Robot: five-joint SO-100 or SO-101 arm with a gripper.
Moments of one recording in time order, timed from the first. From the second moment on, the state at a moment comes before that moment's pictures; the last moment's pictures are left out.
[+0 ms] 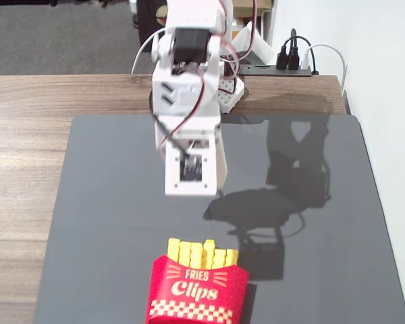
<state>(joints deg) 4.7 101.0 108.6 66.1 -96.8</state>
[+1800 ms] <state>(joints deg) 0.0 72.7 89.1 55.4 -89.5</state>
